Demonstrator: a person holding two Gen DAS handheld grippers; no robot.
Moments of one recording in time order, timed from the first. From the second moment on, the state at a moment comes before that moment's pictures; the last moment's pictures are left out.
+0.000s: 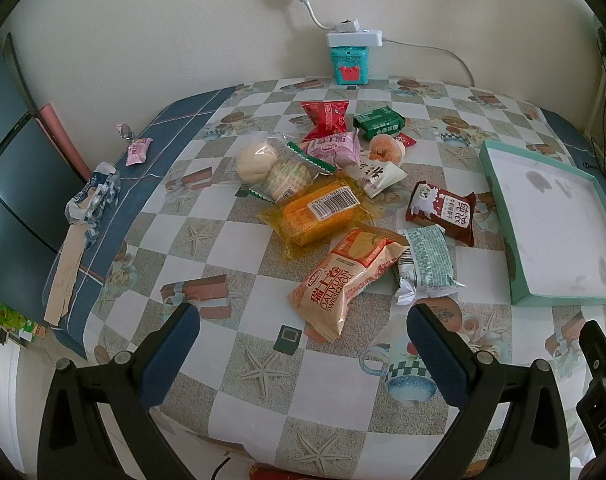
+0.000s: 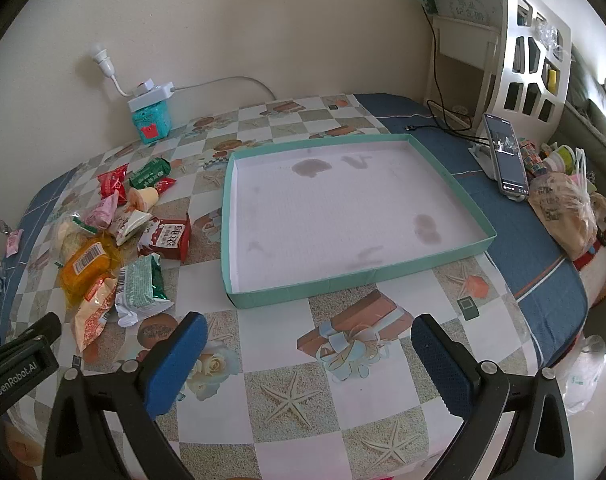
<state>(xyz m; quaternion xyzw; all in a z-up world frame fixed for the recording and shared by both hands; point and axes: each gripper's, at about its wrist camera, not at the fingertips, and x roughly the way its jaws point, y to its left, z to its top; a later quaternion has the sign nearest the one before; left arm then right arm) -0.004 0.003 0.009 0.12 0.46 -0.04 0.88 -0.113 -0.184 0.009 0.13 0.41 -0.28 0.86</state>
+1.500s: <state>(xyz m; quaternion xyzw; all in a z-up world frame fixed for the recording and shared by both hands) -0.005 0.003 0.009 0.12 0.46 -0.04 0.88 -0.113 -0.184 0.010 0.13 0.41 -0.28 0.86</state>
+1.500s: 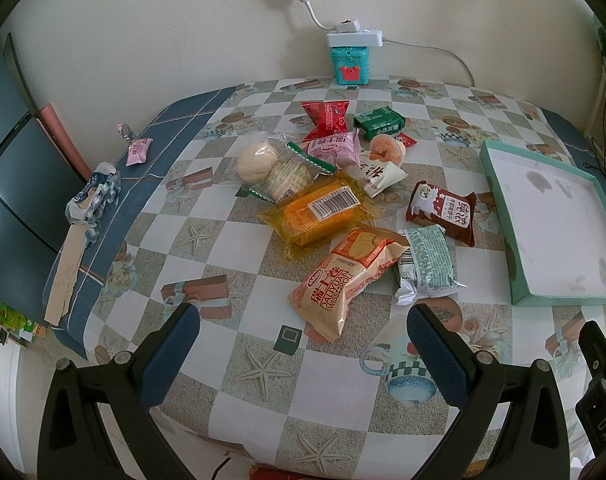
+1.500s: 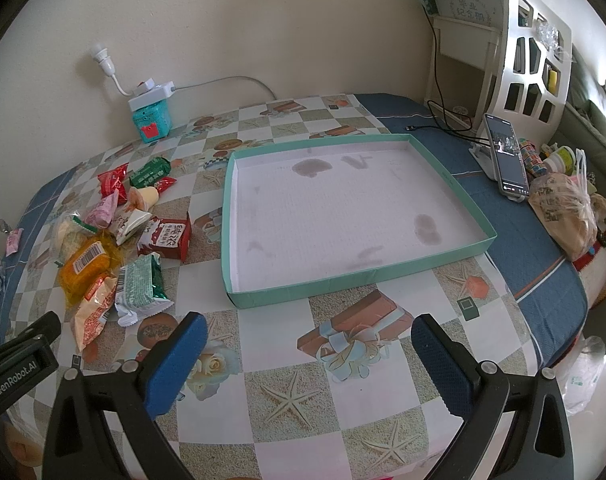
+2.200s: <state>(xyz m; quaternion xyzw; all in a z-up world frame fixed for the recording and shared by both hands) 0.056 0.042 -0.014 0.05 0.49 -0.05 0.87 -0.024 -0.140 -0.014 0.09 0.46 -0.18 0.87</state>
